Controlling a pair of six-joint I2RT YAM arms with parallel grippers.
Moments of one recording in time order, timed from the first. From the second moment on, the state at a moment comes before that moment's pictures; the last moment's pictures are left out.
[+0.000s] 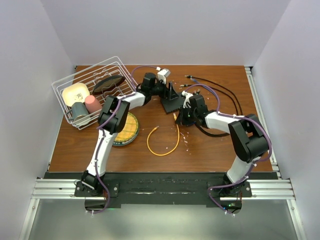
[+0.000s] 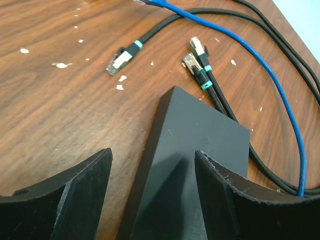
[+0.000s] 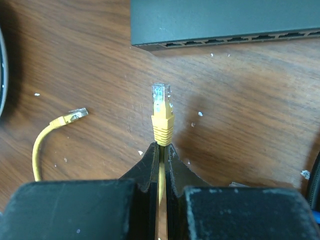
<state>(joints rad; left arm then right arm) -0.44 2.50 1.81 0.30 0.59 -0.29 0.43 1.74 0.91 0.05 -0.28 0.32</state>
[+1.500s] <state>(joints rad) -0.45 2.46 1.70 0.40 0.61 -0.25 0.43 1.91 1.14 -0.14 -0.27 0.34</state>
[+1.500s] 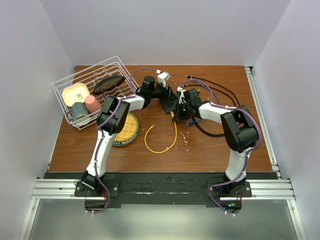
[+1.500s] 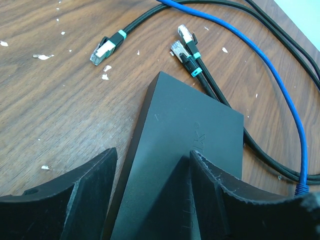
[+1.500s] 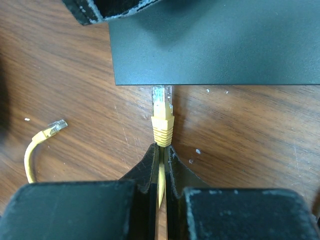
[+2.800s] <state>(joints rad) -0.44 2.42 1.60 0.46 0.65 -0.27 0.43 1.96 1.24 -0.26 -0.32 0.30</state>
